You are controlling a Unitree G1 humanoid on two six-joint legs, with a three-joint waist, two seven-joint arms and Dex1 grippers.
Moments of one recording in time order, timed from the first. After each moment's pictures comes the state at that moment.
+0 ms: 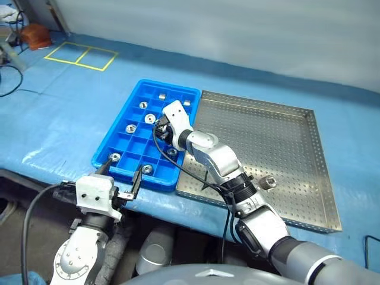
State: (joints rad) left arm 0.57 0.22 -0.02 -0.91 -0.13 0.34 -0.12; right arm -0.69 0.07 0.30 0.28 0.11 0.59 0.30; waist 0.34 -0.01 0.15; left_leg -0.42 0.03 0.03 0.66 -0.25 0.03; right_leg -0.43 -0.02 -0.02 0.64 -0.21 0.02
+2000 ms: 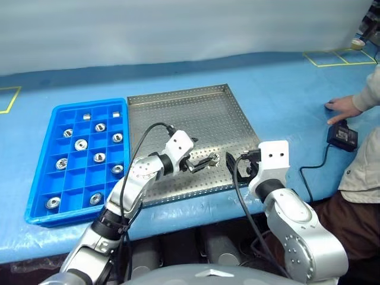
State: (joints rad) left arm -0.38 0.22 -0.39 -0.07 -0.13 0.44 -0.58; right arm 0.11 -0.08 0.04 -1.00 0.11 1.16 0.02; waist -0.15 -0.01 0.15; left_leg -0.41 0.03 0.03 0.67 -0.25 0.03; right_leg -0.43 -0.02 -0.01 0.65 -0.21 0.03
